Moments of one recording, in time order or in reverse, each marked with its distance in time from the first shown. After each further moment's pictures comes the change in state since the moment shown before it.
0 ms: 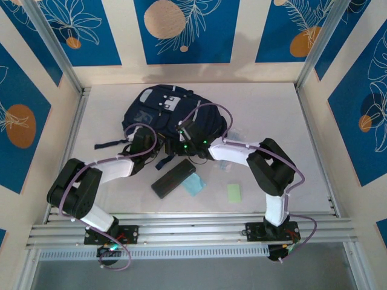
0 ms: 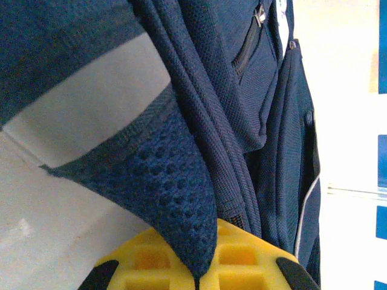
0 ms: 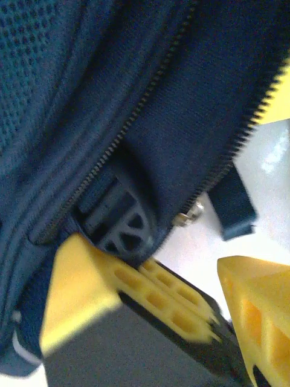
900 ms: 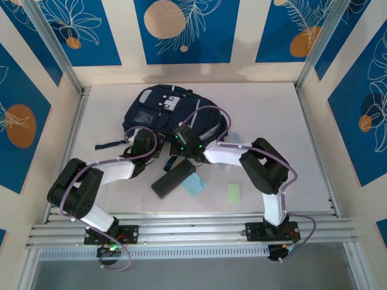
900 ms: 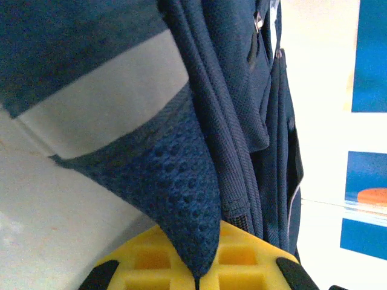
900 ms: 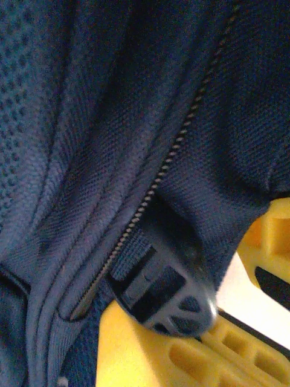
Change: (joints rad) left arm -0.002 0.007 -0.031 0.085 -0.021 -0.097; right arm 0.023 0.031 -0.029 0.087 0.165 0.065
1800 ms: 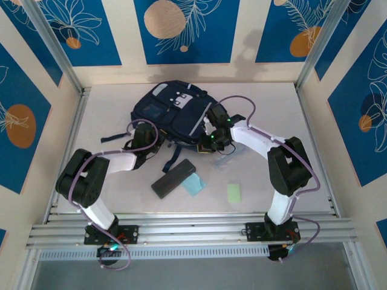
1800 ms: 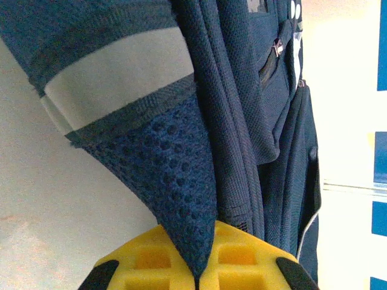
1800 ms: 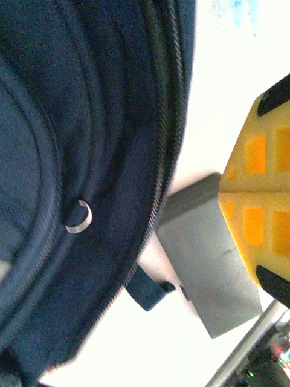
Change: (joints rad) left arm 0.062 0.127 0.100 -0.006 0.098 0.148; right arm -0.282 -0.145 0.113 -0.707 -0.421 -0.272
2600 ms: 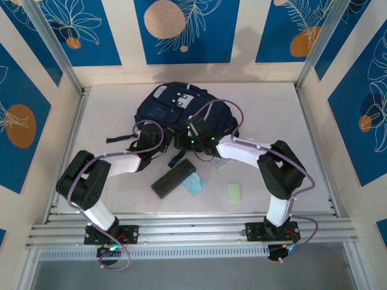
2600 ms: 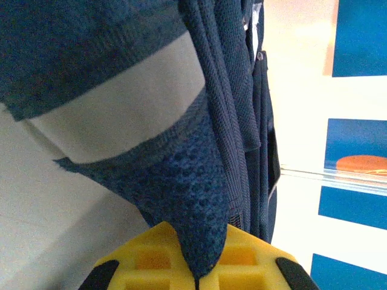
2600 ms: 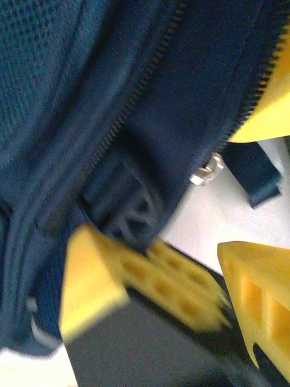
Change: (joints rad) left arm -0.105 -0.028 0.014 0.044 -0.004 -0.161; right arm 0.204 0.031 -0.128 0.582 0.334 0.256
